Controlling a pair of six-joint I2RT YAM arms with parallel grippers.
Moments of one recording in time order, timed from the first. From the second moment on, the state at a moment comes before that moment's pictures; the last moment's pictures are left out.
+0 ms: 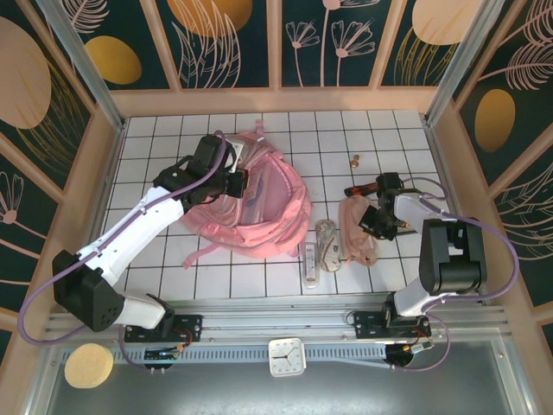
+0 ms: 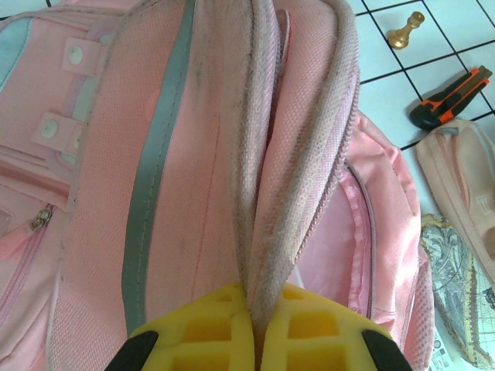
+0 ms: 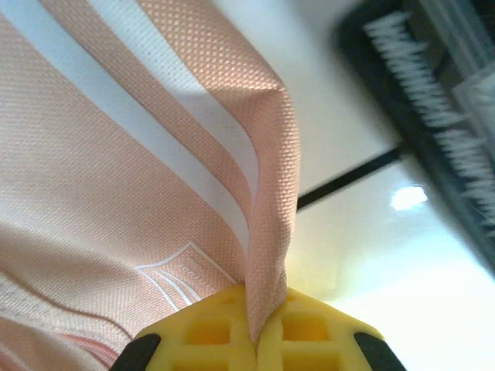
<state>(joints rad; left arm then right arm) -0.58 1.40 1.29 -0.67 0.03 -0.29 0.08 1.54 0.83 -0.67 -0.11 0.58</state>
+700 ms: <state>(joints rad) -0.58 1.40 1.29 -0.67 0.03 -0.28 0.28 1.41 1.34 -0.72 -0.42 0.74</state>
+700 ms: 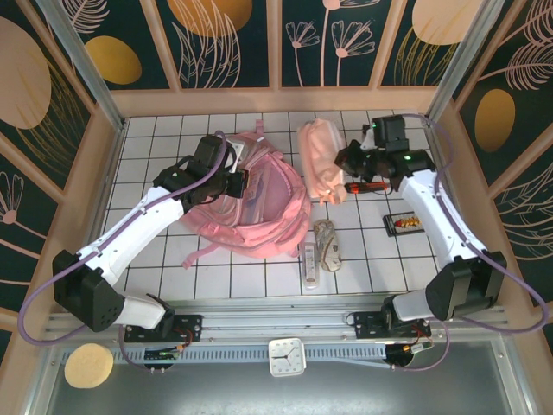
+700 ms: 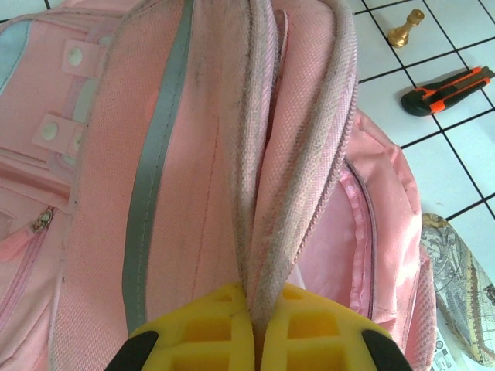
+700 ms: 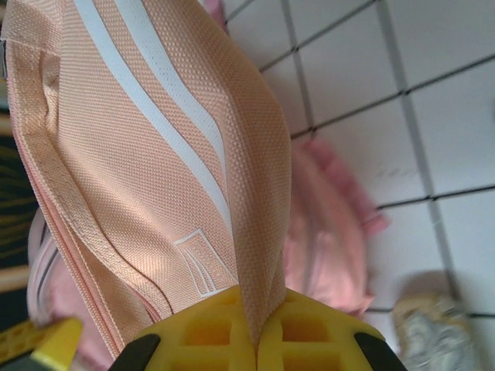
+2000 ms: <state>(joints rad) -0.62 1.40 1.27 -0.65 -0.01 -0.37 0.56 2.14 1.94 -0.83 -0.52 0.79</state>
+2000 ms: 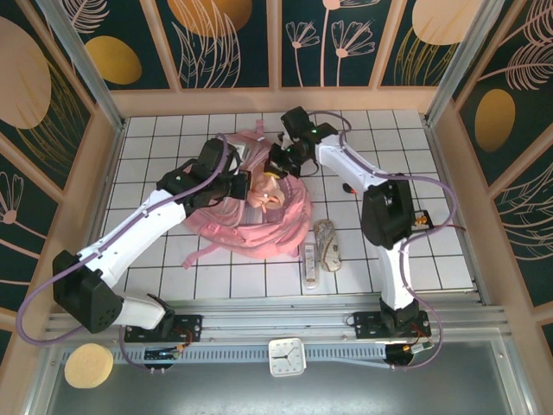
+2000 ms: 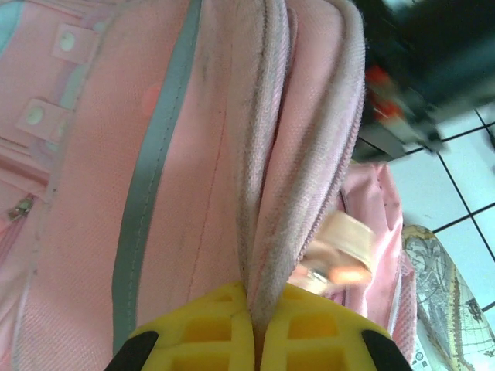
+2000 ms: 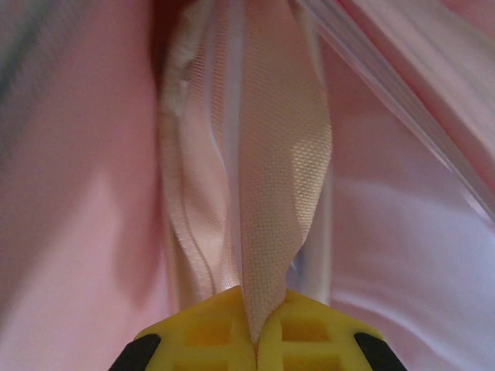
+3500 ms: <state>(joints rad) -0.58 1.08 0.83 -0.65 0.07 -0.91 0.84 1.48 1.32 -0.72 -0.22 0.92</state>
